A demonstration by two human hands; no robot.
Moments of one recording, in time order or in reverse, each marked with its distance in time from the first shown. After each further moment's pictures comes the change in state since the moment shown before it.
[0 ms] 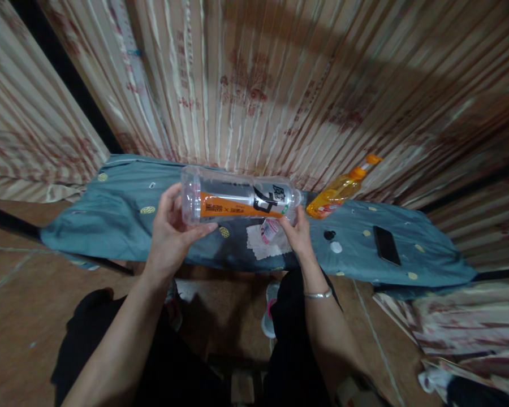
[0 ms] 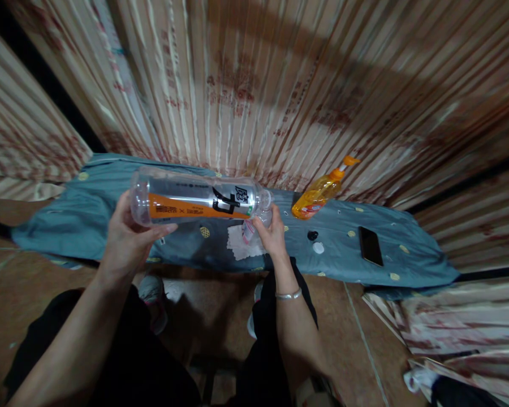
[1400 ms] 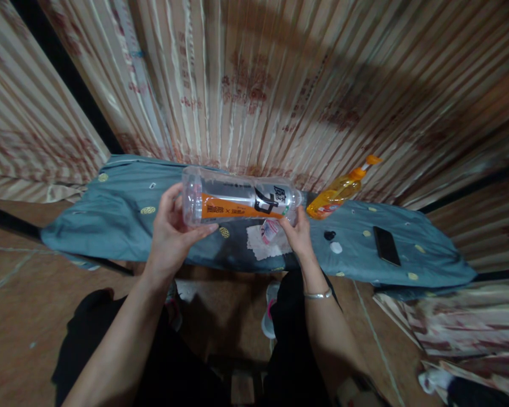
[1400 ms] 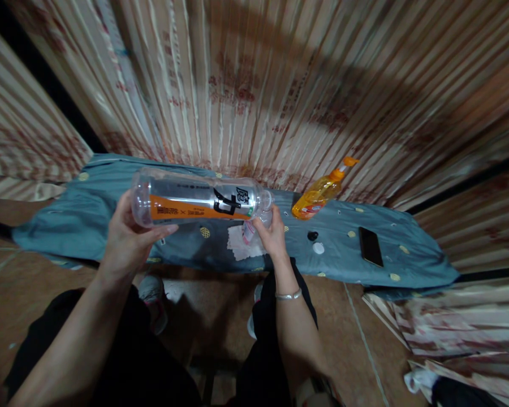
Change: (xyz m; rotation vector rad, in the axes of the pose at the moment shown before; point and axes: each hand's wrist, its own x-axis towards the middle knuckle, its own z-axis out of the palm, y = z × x) left_hand 0.001 -0.003 -0.003 -0.006 -0.024 0.041; right_hand 0.000 0.005 0.000 0.004 0.005 -0.027
